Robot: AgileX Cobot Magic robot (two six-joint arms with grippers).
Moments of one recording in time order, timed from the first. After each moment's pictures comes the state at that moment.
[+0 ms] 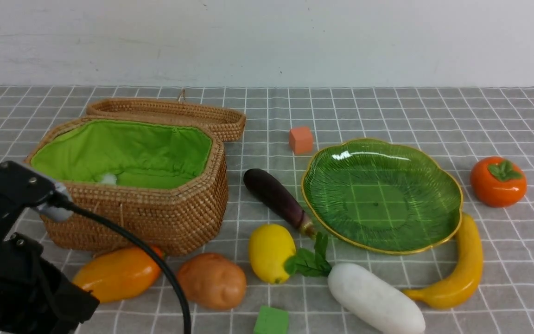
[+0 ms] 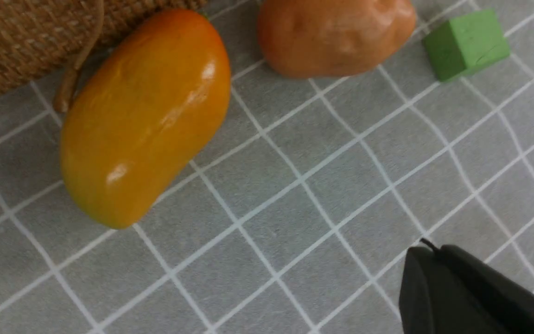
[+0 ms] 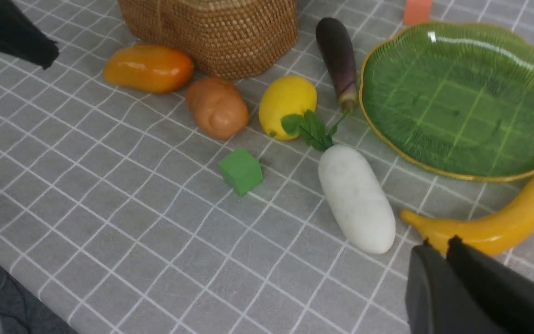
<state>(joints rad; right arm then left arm) 0.25 0.44 -0.92 0.39 1.12 -0.34 -0.06 1.07 -0.74 -0.48 0.91 0.72</state>
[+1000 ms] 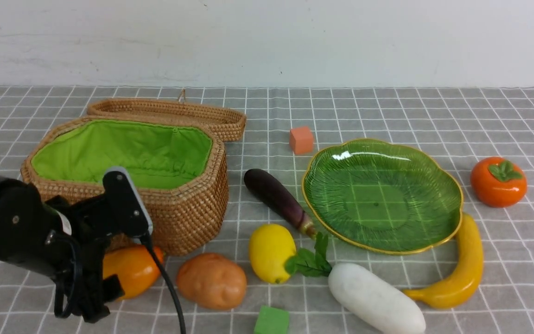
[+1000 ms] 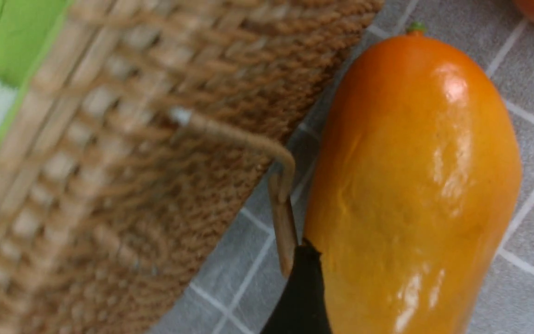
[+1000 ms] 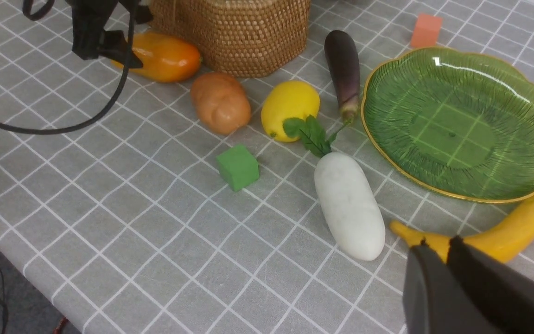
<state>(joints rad) 0.31 0.44 -0.92 0.35 1.12 -0.37 -0.23 1.47 -0.77 0.04 0.43 0.82</state>
